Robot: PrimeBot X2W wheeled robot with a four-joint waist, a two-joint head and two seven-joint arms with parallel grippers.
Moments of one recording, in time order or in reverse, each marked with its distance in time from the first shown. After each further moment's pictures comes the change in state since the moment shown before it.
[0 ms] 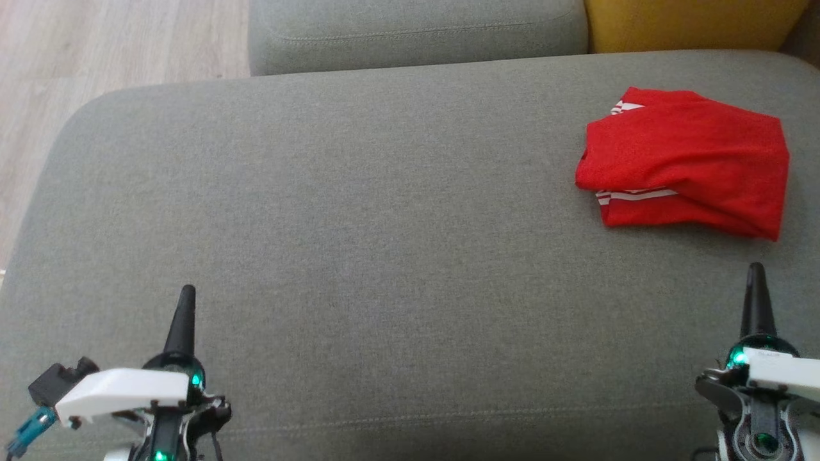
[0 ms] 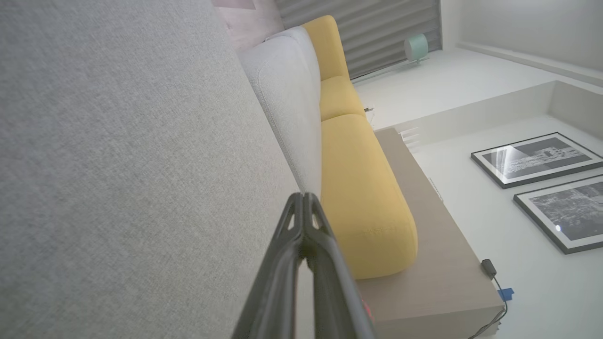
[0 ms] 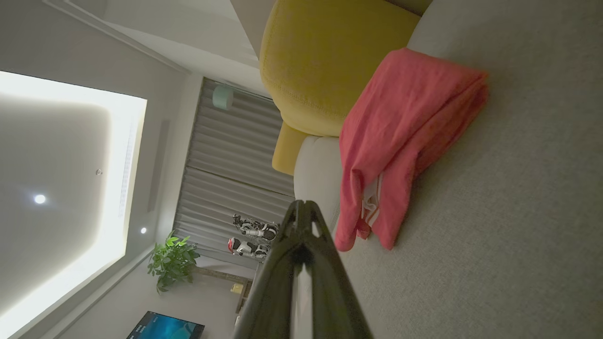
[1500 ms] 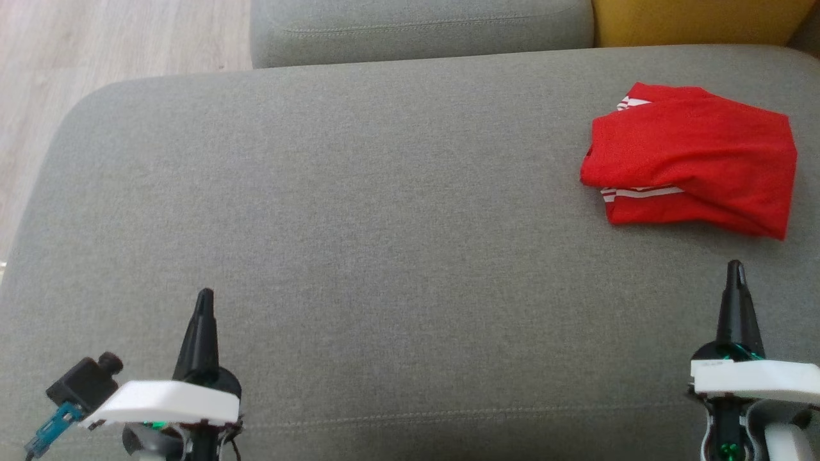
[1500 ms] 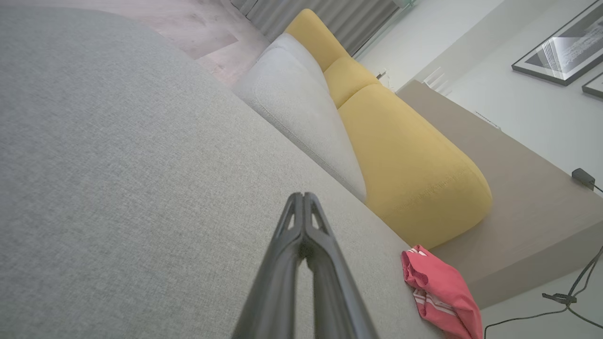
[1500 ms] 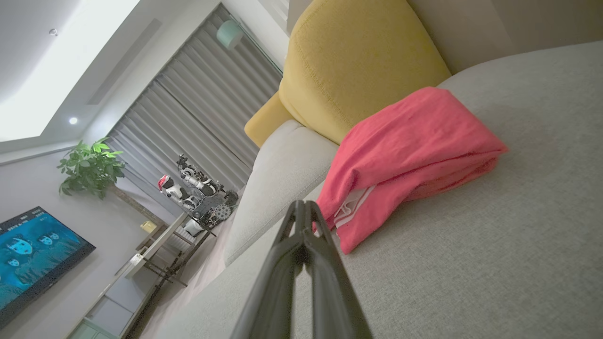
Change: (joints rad) left arm 0.061 -0.006 -0.065 -0.082 0.474 0.019 -0.126; right arm 0.023 0.002 0.045 -0.010 -0.551 0.000 -0.130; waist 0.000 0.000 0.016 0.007
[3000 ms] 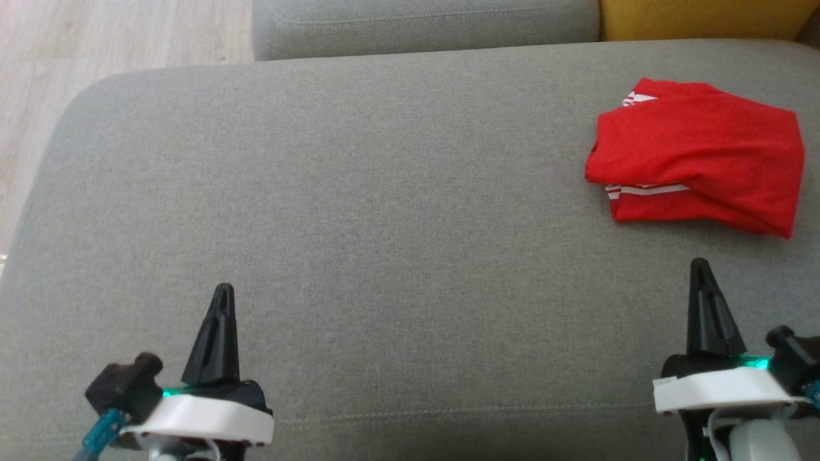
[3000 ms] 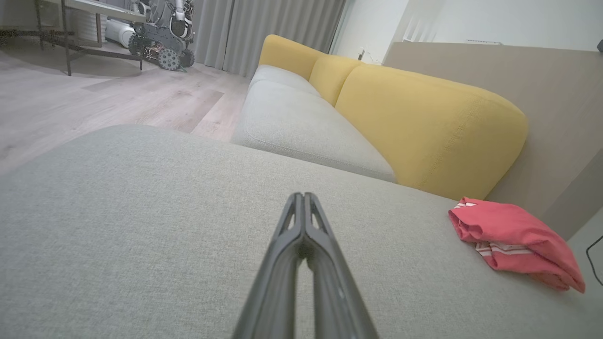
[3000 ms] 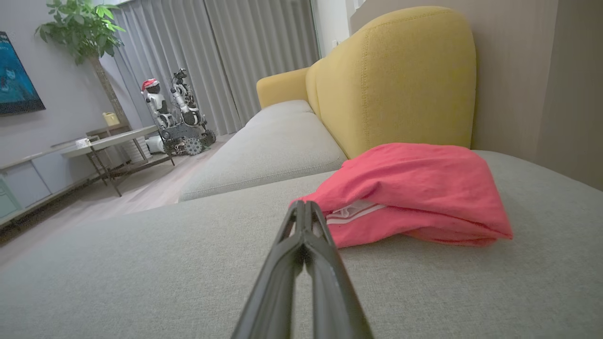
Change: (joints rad) left arm 0.045 -0.011 -0.033 -0.083 0.475 0.021 -0.102; right arm 0.013 0.001 0.027 -0.002 -0.542 0.000 -0.107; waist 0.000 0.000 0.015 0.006
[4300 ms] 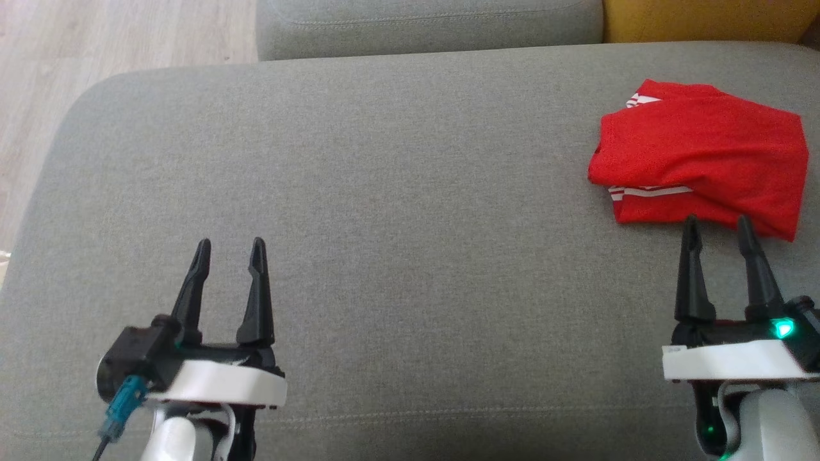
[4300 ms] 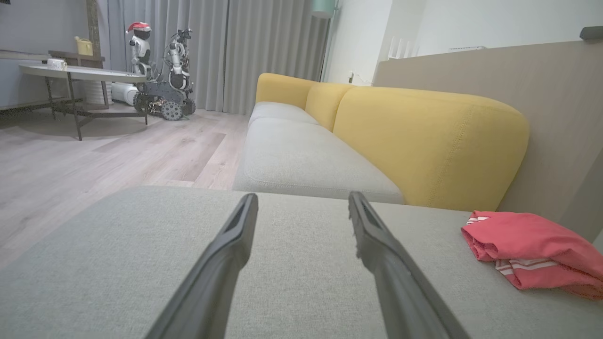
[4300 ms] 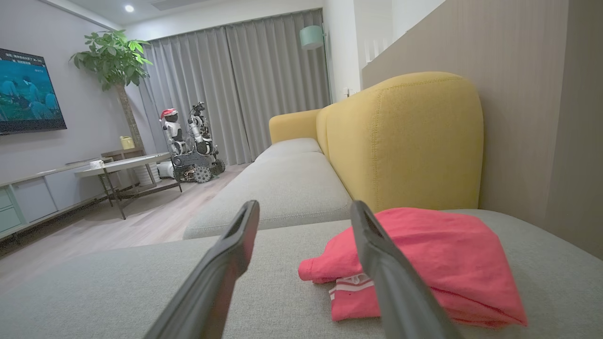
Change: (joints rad) left arm -0.088 0.002 -0.039 -0.029 0.130 0.068 -0.010; right arm -0.055 -0.002 -0.007 -0.086 -0.042 0.000 -0.011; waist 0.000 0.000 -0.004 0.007
